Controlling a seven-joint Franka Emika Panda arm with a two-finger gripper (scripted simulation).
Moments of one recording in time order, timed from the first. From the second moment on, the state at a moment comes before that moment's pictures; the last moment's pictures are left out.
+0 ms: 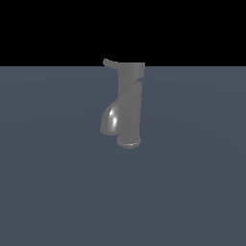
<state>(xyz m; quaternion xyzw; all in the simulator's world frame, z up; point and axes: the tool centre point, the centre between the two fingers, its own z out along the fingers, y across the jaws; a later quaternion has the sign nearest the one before) -0.108 -0.005 0.448 -0.94 0.34 0.04 0.06</state>
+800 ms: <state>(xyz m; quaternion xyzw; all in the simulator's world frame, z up) -0.029 0.005 0.396 -0.84 0.54 0.05 0.05</state>
